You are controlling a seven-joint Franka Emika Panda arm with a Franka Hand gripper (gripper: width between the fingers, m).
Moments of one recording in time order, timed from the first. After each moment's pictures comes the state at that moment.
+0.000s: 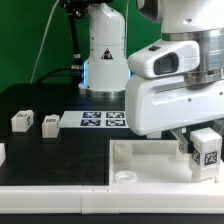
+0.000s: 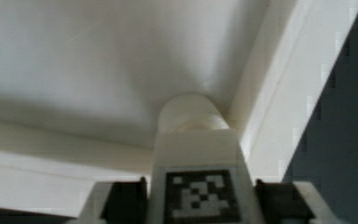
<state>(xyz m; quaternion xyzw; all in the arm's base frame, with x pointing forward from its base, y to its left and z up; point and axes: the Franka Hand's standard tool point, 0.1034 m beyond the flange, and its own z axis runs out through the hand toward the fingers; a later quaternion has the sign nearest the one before) 0.633 0.112 0.071 -1.00 -0.03 -0.02 0.07</state>
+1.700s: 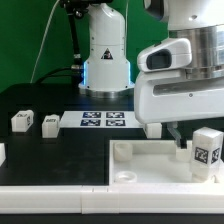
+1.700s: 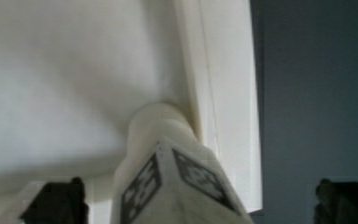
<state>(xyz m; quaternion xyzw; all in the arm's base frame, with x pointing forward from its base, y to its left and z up) 0.632 0.127 0.077 -1.00 0.02 -0.02 0.07</state>
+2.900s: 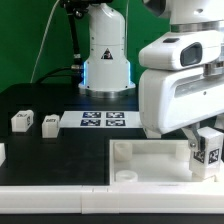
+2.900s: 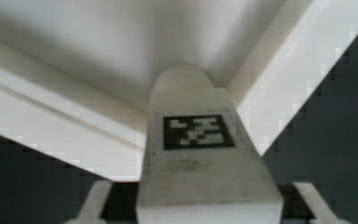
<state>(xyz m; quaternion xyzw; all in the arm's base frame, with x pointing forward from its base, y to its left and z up) 0.639 0.121 0.080 -0.96 -0.26 -0.03 0.05</state>
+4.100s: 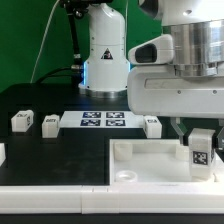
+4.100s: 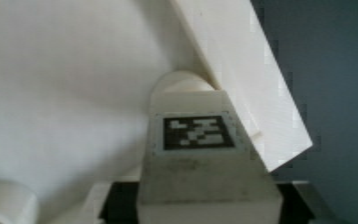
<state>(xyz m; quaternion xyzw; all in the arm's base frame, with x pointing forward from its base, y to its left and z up) 0.640 0.112 0.079 -0.94 0.32 -0.01 0.07</state>
